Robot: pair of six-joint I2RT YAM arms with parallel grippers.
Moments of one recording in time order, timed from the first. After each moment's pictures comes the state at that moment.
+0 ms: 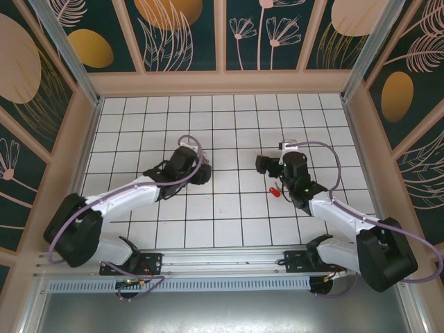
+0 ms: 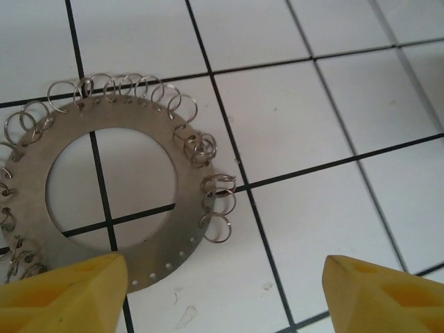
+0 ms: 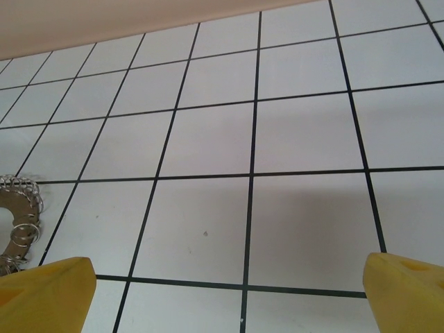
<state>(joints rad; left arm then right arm) -0.71 1.43 0.81 -0.19 -0.17 -0.45 0.47 1.14 0.48 0.20 0.16 0.34</state>
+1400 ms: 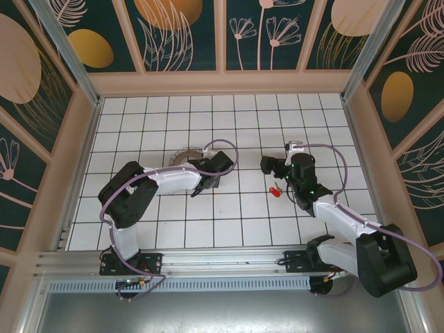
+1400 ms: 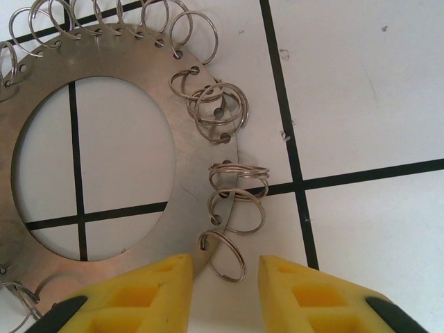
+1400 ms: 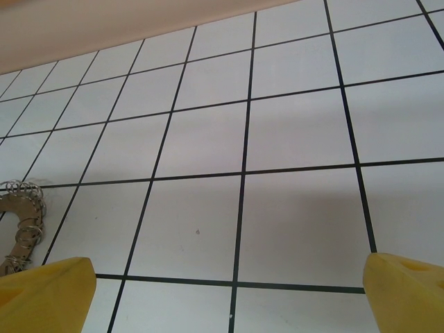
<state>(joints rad) -0.84 1.88 1.12 -0.44 -0.48 -0.59 0.38 1.10 0.43 0.23 0.06 0.34</state>
